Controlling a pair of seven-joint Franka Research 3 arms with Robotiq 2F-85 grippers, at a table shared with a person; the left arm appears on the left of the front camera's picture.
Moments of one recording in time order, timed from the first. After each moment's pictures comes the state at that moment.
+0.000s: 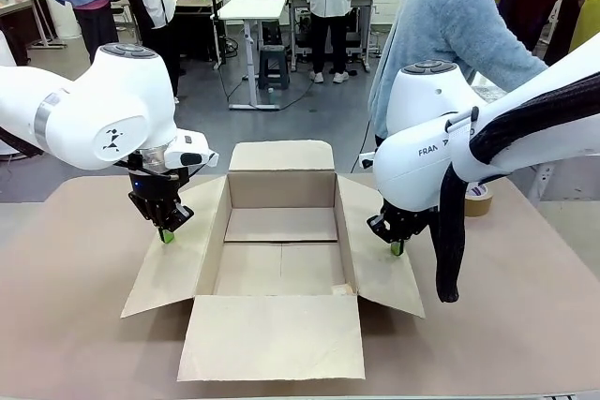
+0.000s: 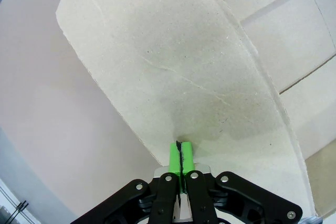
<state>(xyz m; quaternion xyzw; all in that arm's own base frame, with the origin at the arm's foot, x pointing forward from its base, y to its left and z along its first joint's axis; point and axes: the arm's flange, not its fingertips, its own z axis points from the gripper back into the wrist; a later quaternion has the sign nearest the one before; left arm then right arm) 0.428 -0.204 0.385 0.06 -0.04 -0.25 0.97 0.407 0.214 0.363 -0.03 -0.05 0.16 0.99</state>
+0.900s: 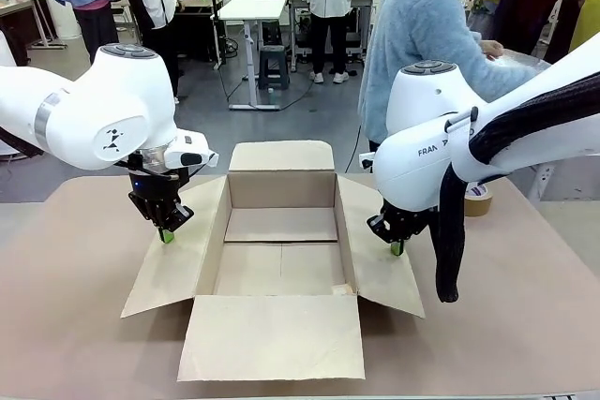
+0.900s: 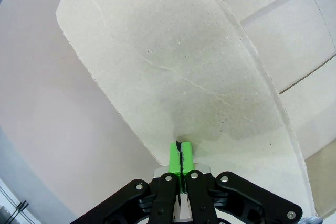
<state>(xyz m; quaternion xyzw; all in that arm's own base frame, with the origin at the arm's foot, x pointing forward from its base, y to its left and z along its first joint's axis) 0.428 -0.204 0.385 0.06 -0.04 -0.25 0.97 0.407 0.214 0.363 -0.03 -0.05 0.16 0.99</state>
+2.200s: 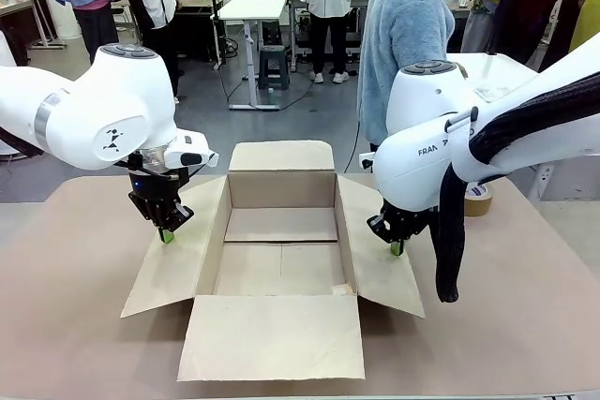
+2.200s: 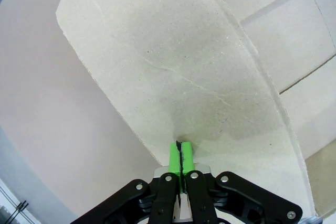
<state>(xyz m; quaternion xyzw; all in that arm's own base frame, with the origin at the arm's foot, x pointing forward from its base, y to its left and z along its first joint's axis) 0.428 -0.204 0.385 0.06 -0.04 -0.25 0.97 0.407 0.214 0.363 -0.03 -0.05 0.16 0.99</state>
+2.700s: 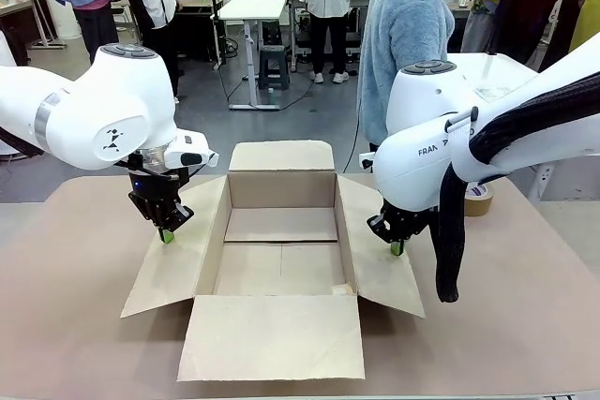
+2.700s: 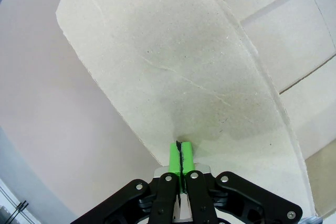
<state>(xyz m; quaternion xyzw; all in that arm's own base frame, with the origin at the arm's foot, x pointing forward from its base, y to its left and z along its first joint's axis) 0.428 -0.204 0.385 0.06 -0.04 -0.25 0.97 0.407 0.214 0.363 -0.03 -0.05 0.16 0.99</state>
